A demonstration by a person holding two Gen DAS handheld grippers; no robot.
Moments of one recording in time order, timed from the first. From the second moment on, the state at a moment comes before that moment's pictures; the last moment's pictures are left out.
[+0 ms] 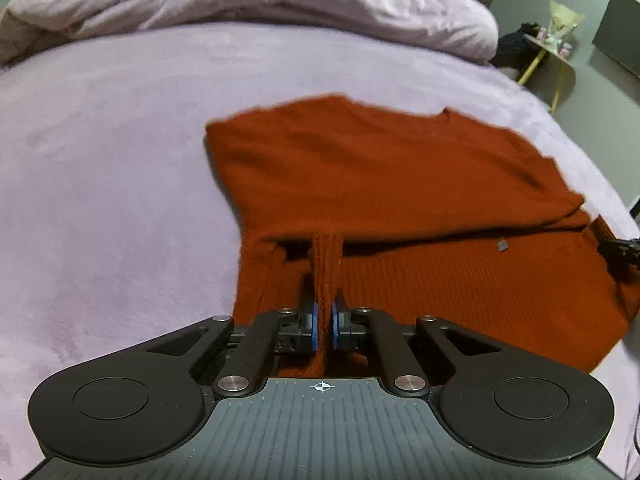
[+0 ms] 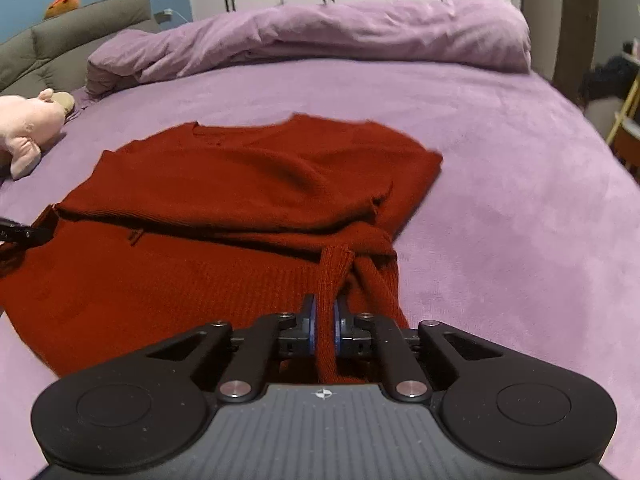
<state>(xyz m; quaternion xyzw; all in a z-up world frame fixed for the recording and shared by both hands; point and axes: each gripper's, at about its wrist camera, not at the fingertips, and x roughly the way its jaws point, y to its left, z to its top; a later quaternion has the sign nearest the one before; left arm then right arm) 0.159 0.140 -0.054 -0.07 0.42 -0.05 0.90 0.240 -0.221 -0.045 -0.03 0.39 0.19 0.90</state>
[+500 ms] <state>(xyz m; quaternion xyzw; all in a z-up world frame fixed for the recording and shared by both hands) 0.228 0.162 -0.032 -0.10 0.36 0.04 0.93 0.313 -0.211 -0.019 0.06 0.34 0.12 0.93</state>
